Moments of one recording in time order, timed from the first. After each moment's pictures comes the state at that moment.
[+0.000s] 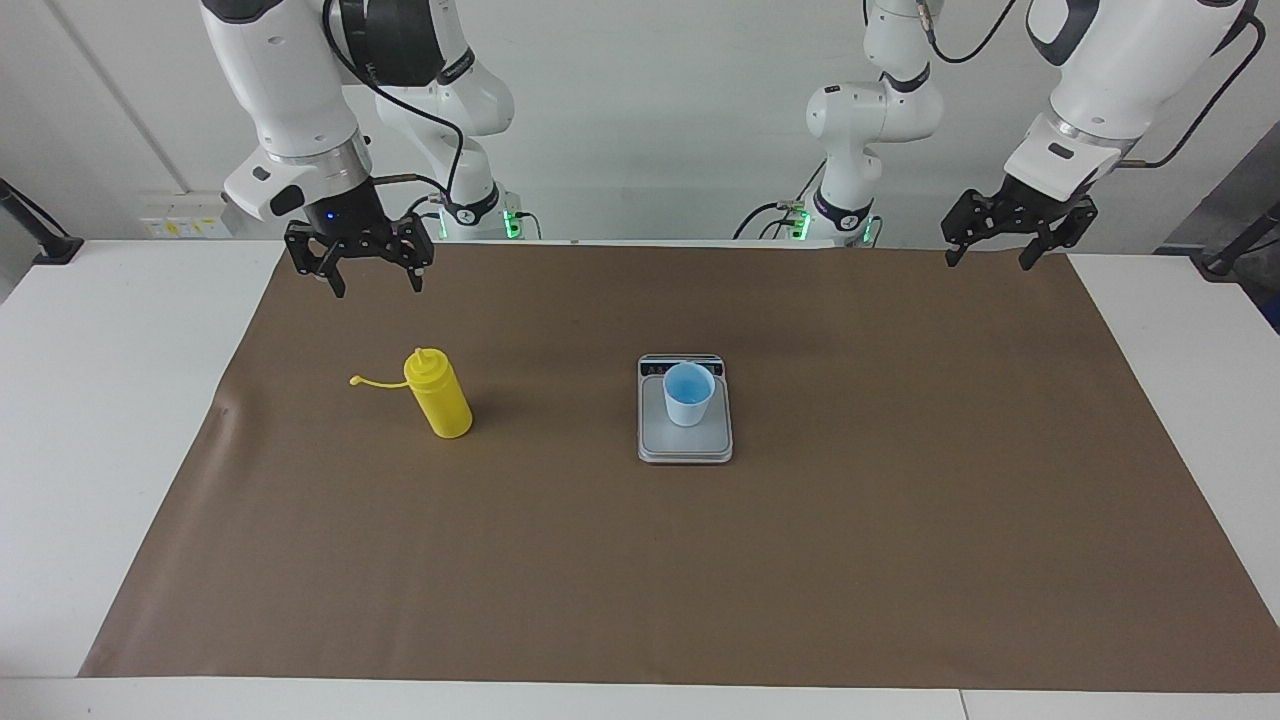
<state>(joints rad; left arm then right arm) -0.03 -0.08 -0.06 -1.65 -0.02 1.54 0.00 -0.03 -0.06 0.10 -1.73 0.00 1.70 -0.03</state>
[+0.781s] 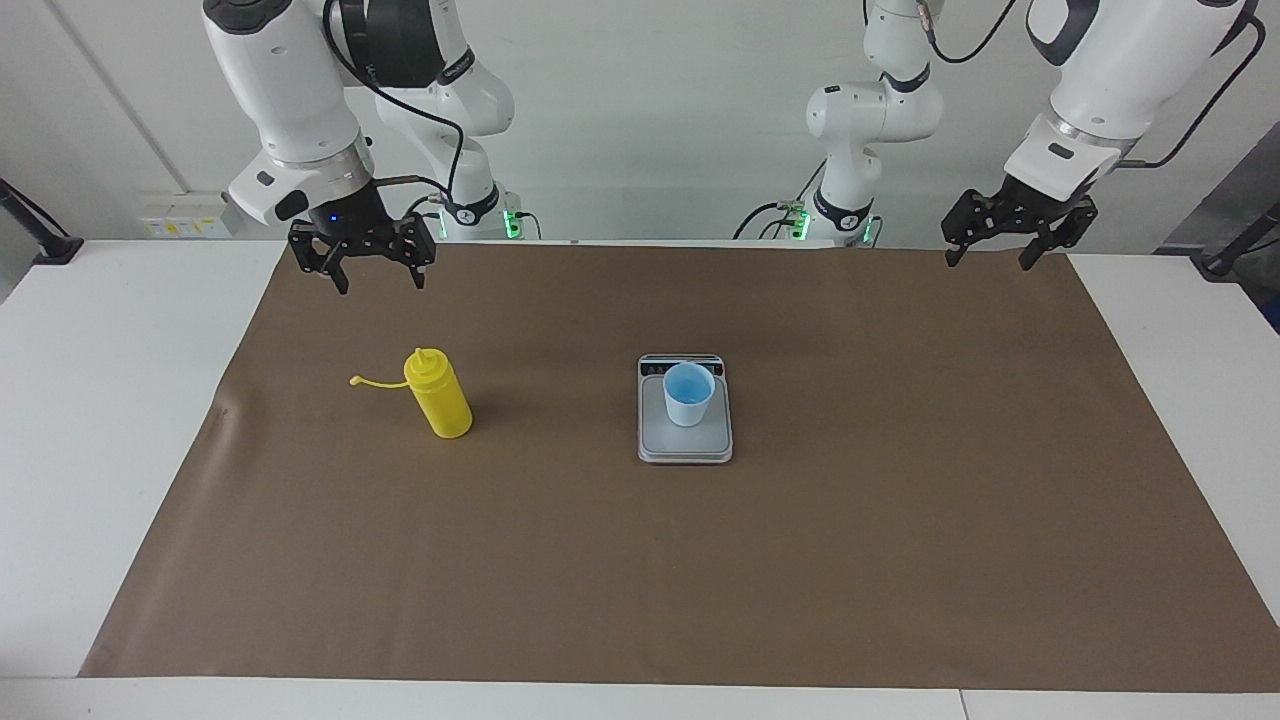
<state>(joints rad) -0.03 -0.08 -0.06 -1.65 -0.02 1.54 0.00 -0.03 -0.06 0.10 -1.73 0.00 1.67 -0.02</state>
